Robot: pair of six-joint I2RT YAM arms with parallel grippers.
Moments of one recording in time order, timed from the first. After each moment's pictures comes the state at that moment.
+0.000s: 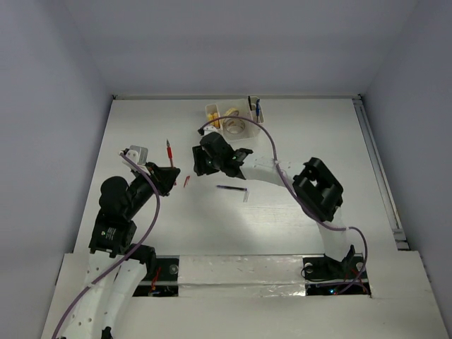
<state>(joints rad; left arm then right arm) -0.20 0.47 0.62 -0.27 0.34 -0.38 0.90 2.05 1.57 -0.16 0.11 0.49</state>
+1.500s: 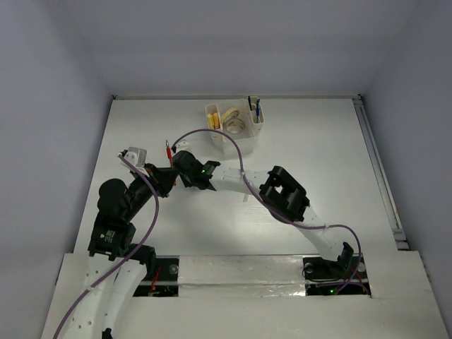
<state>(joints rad) -0.20 0.44 0.62 -0.27 0.34 -0.38 1.05 2.41 1.94 -0.34 0.37 0.37</state>
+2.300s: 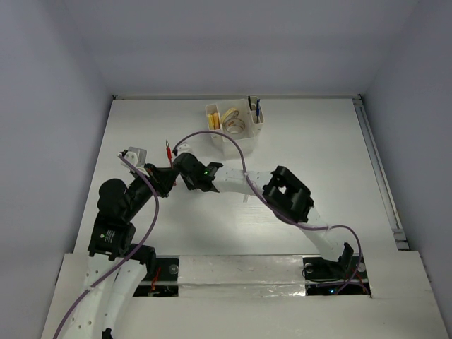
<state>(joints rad) -0.20 0.44 0.62 -0.27 0.34 -0.38 1.05 2.37 1.89 -0.34 0.36 0.33</state>
